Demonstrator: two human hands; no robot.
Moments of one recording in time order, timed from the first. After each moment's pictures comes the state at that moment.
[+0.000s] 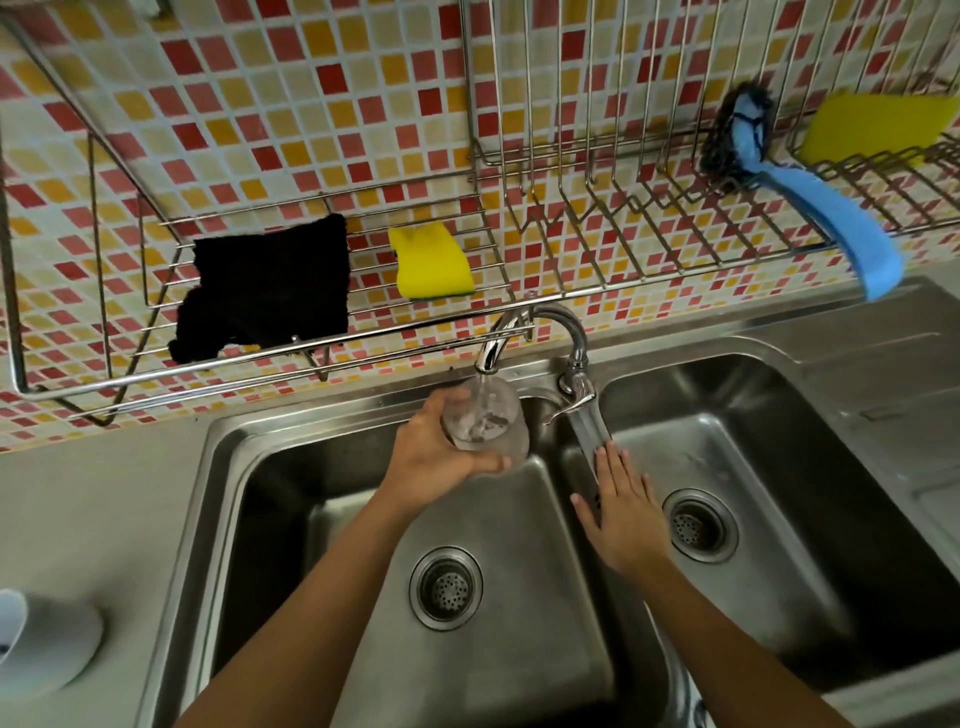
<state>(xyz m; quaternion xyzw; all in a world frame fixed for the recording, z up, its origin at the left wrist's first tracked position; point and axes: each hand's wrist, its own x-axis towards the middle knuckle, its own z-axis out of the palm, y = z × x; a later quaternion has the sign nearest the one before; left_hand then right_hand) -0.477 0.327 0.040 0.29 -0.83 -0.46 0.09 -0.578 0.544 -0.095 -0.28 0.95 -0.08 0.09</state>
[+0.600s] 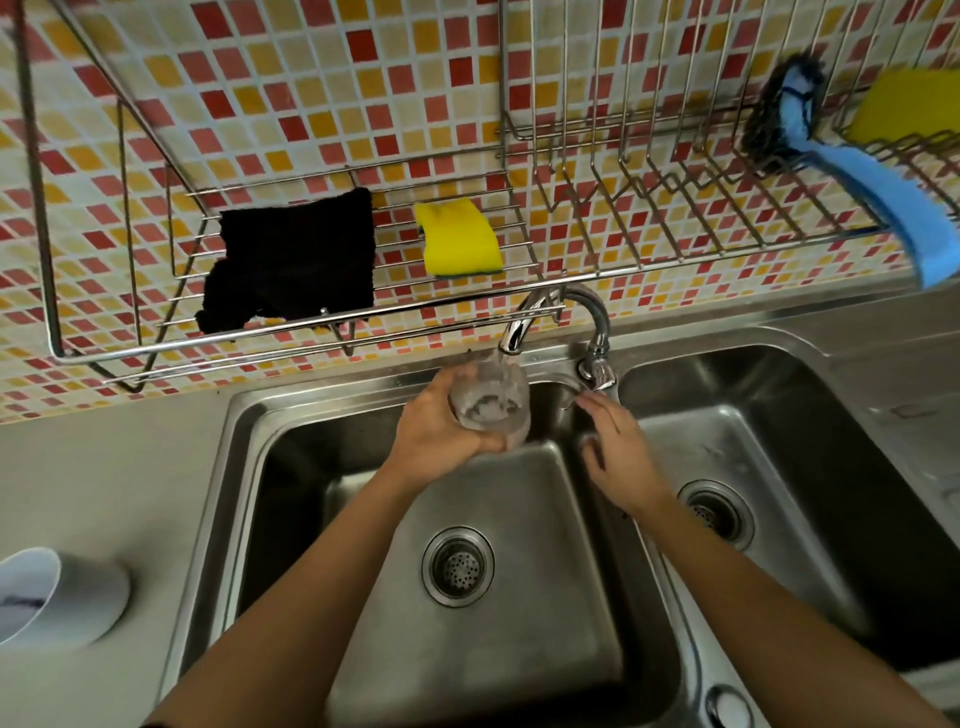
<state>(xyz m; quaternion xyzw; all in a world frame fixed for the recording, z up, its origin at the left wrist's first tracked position) -0.473 0.313 0.039 0.28 -0.85 -0.44 0.10 -0.607 0.505 -0.056 -0.37 0.88 -0.28 0.01</state>
